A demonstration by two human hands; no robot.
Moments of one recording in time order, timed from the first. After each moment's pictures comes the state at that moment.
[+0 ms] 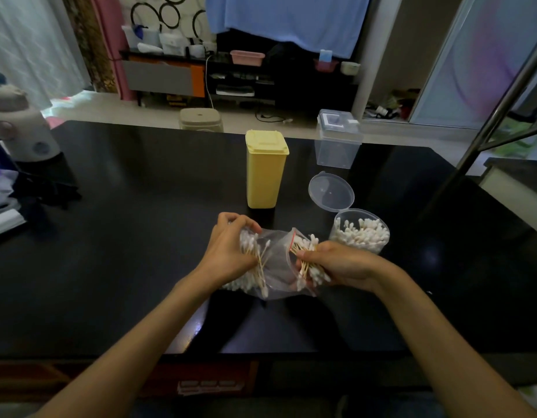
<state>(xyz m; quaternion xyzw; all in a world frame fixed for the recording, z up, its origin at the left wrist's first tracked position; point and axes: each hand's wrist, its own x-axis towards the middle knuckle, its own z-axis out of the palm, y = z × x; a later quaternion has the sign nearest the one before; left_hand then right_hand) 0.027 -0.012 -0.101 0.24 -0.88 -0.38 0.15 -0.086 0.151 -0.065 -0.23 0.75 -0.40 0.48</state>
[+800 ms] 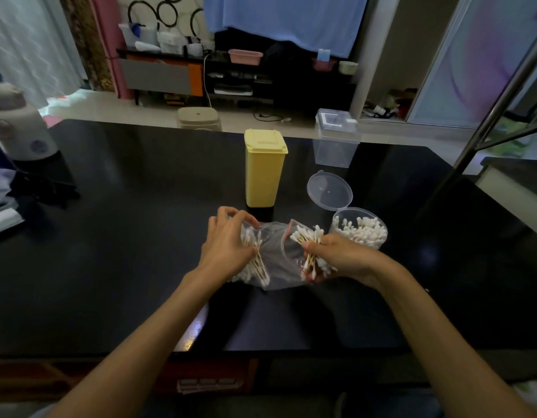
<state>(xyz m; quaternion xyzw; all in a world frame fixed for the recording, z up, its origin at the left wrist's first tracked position) 0.022 -0.009 -0.099 0.28 -0.89 -0.31 0.16 -0.088 0.153 -0.063 -0.27 0.82 -0.34 0.37</state>
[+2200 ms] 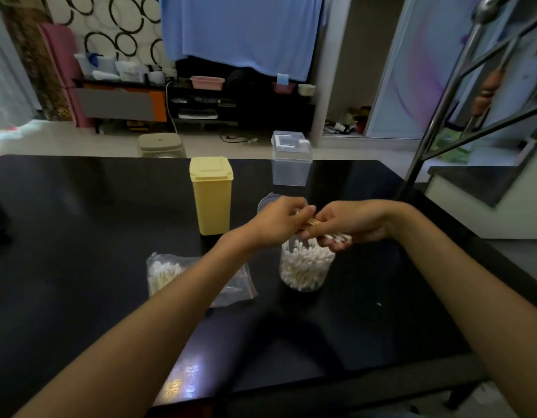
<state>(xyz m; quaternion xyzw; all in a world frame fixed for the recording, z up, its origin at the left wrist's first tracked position) -0.100 0.062 -0.024 0.02 -0.88 -0.46 0.08 -0.172 0.195 0.026 -0.27 0.80 -0.28 0.46</state>
